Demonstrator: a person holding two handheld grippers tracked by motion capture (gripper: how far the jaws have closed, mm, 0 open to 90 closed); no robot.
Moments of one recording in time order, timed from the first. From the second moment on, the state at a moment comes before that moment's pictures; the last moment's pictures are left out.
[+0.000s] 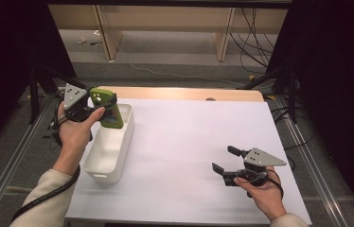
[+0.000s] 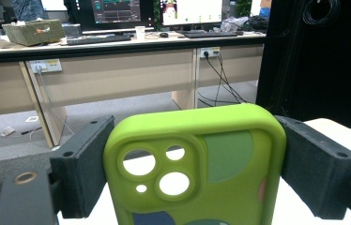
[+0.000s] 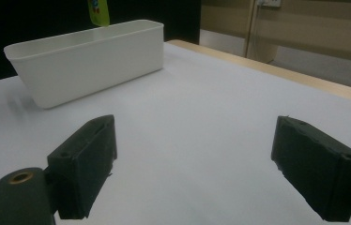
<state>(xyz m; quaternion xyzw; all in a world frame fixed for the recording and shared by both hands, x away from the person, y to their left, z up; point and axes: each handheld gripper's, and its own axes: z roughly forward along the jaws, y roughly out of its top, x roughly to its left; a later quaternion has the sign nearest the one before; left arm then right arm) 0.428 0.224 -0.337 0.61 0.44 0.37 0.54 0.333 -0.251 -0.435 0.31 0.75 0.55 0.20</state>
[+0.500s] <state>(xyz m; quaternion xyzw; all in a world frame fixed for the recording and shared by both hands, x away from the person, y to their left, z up) 0.433 0.225 -0.338 0.61 0.44 0.37 0.53 0.333 -0.251 -0.435 0.31 0.75 0.55 0.20</state>
